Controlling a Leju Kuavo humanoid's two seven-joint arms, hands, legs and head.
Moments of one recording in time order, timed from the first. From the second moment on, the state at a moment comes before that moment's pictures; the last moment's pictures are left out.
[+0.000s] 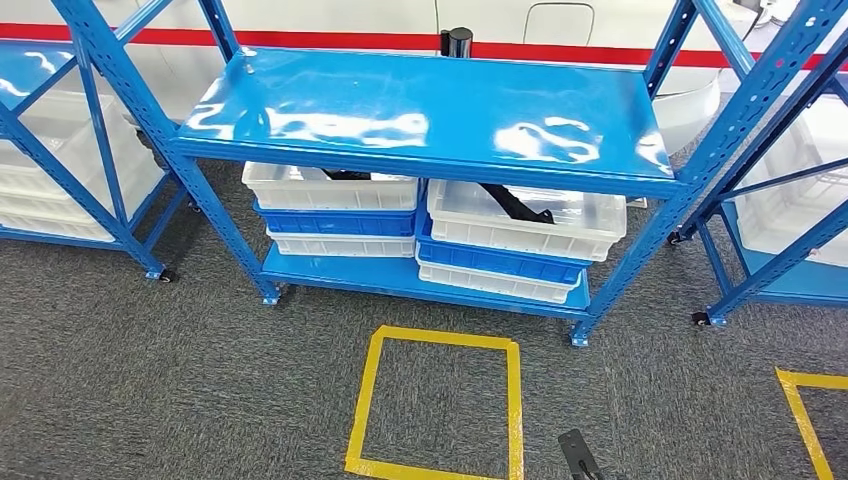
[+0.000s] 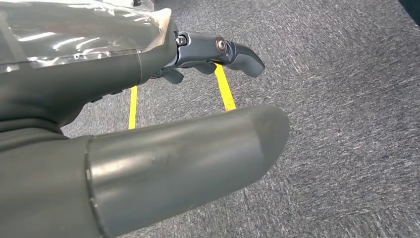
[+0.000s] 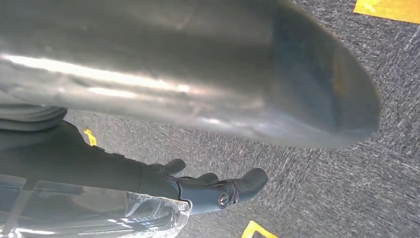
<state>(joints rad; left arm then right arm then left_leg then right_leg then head) -0.13 -0.18 1.41 -0.20 -0.80 0.62 -0.17 -0.08 0.11 -0.63 -0.19 1.07 -0.32 0.14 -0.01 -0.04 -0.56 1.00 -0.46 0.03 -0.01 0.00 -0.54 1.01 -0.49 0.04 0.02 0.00</state>
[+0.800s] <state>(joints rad) -0.13 -0.18 1.39 -0.20 -0.82 0.62 -0.17 -0.07 0.10 -0.68 -0.19 1.03 -0.34 0.10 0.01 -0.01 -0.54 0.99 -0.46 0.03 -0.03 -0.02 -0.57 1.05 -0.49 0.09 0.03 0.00</state>
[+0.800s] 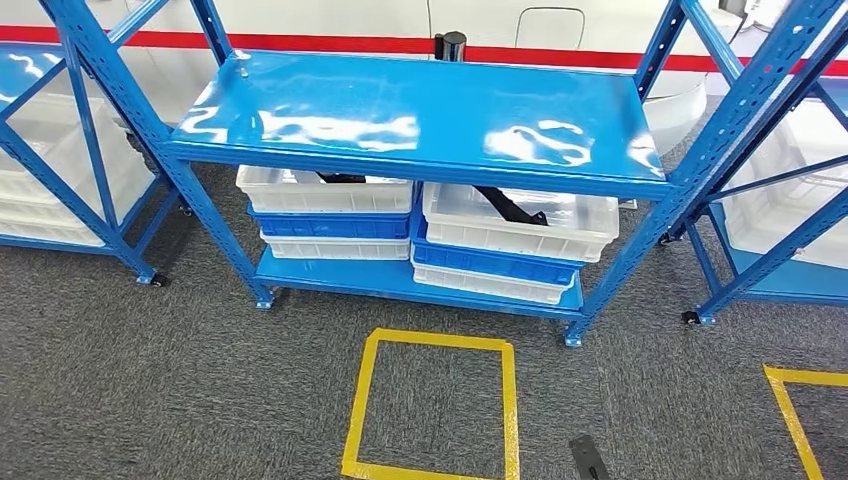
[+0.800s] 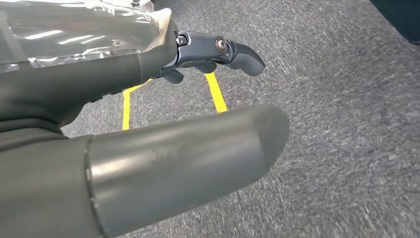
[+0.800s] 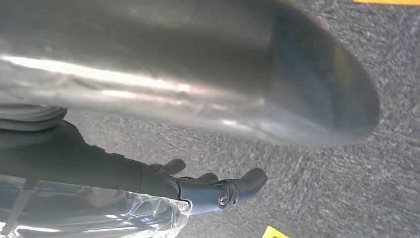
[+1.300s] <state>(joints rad) -0.13 -0.18 1.39 -0.20 -0.81 0.63 -0.17 -0.07 0.11 -0.69 -0.19 1.09 -0.35 0.12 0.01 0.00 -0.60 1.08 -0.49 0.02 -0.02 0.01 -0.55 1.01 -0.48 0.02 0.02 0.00</state>
